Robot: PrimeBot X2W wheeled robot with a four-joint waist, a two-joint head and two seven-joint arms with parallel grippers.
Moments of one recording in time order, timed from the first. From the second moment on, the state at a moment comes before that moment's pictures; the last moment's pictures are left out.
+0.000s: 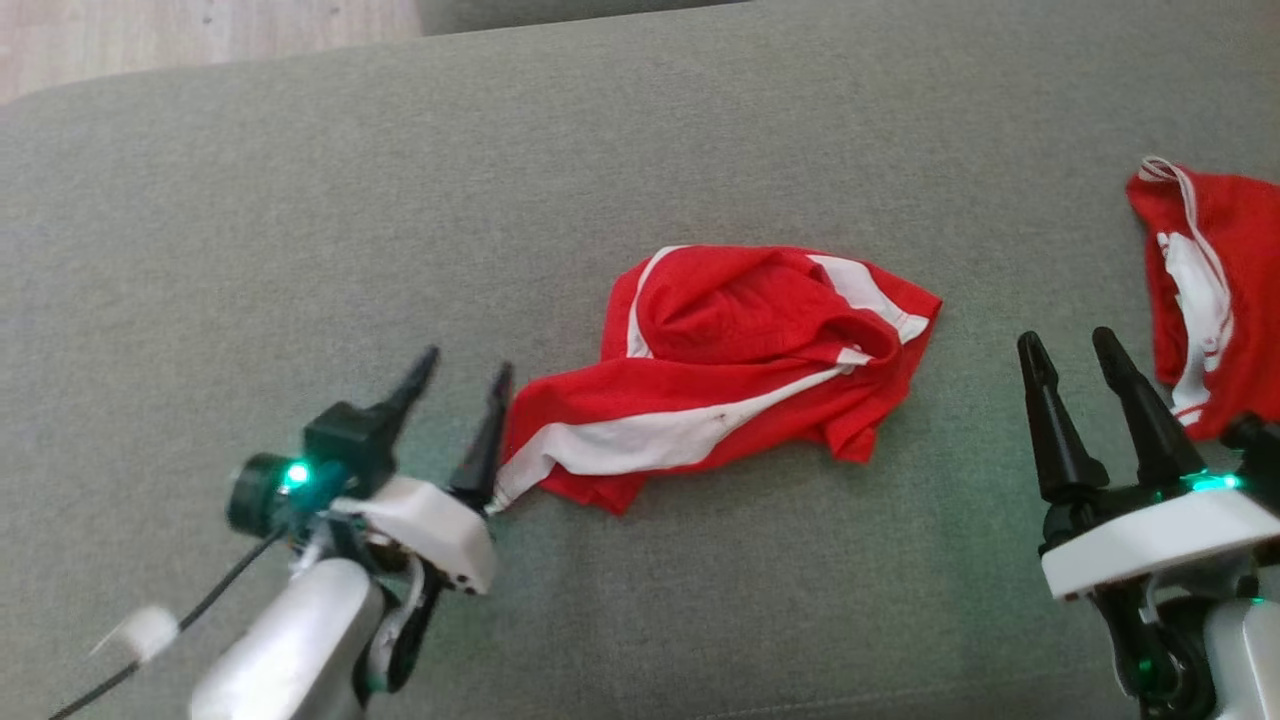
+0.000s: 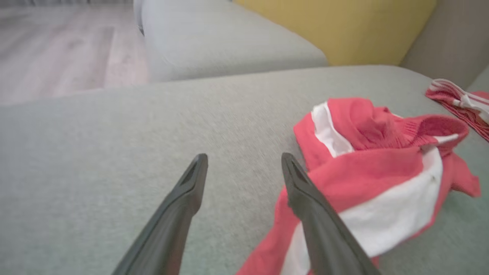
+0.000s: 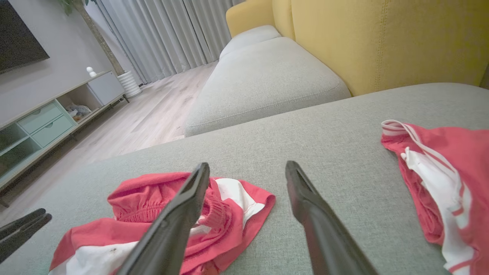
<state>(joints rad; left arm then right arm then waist) -0.36 0.34 -0.67 0.24 -0.59 0.16 0.01 0.01 -0.15 0.03 -0.12 0.44 0.13 0.11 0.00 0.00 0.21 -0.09</state>
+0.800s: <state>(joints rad) -0.08 0.43 -0.42 -0.01 -0.49 0.44 -0.24 -0.01 -0.18 0.05 -0.21 0.40 0.13 0.12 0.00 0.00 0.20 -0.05</state>
